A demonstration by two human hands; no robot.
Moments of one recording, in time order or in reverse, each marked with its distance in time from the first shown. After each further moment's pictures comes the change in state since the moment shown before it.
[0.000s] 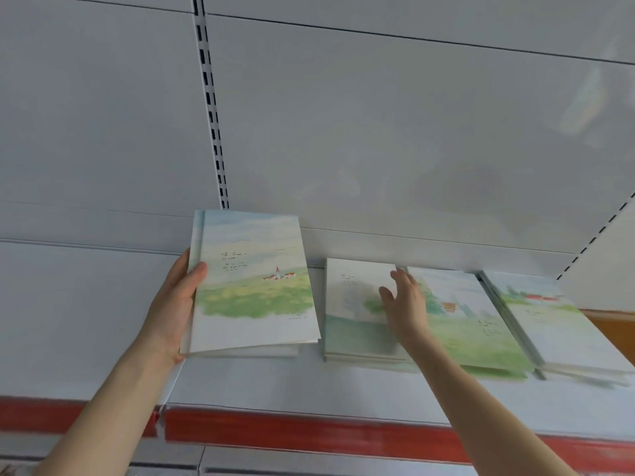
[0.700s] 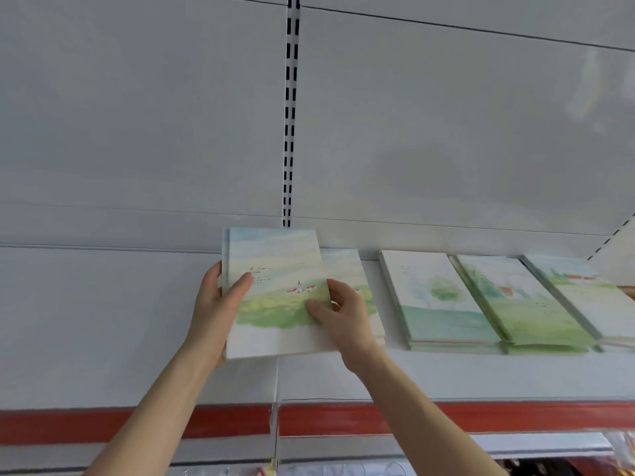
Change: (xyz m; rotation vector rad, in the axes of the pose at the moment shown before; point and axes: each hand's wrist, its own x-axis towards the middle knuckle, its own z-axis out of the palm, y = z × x) left_hand 0.022 0.012 -0.088 0.112 -0.007 -0.032; right_hand -0.105 -0.167 0.110 0.748 -0.215 0.078
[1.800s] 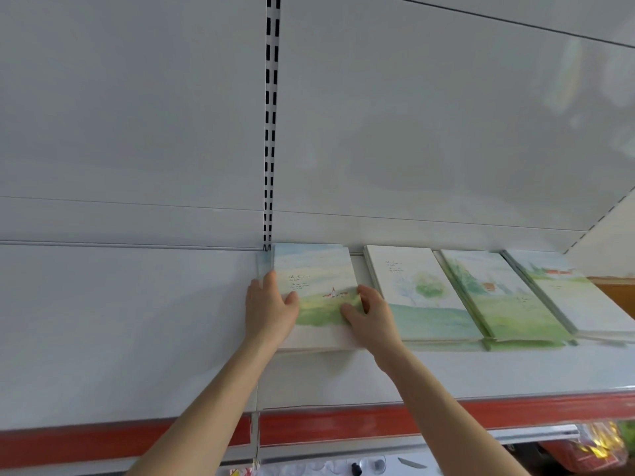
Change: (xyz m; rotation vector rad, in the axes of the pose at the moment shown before) left_hand 0.036 -0.065 0.074 0.856 -0.077 0.049; right_hand 0.019 0.023 -0.057 -0.316 0.131 0.127
